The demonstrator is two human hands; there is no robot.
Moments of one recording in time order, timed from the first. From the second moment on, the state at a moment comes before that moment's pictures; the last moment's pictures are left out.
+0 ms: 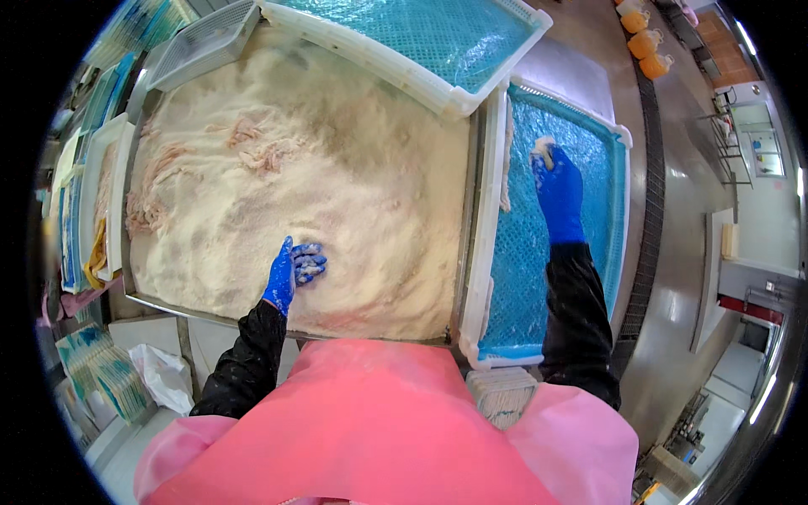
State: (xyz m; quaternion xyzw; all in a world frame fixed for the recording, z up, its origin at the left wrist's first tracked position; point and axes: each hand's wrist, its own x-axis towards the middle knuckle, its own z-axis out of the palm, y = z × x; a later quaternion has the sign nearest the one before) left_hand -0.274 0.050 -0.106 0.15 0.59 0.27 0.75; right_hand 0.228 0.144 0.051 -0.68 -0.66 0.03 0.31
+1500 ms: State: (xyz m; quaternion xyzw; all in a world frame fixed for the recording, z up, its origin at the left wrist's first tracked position) left_hand -0.340 0.039 -0.096 0.14 0.45 0.28 0.84; right_hand -0.233 0.266 -0.100 -0.48 -0.82 0.15 0.29
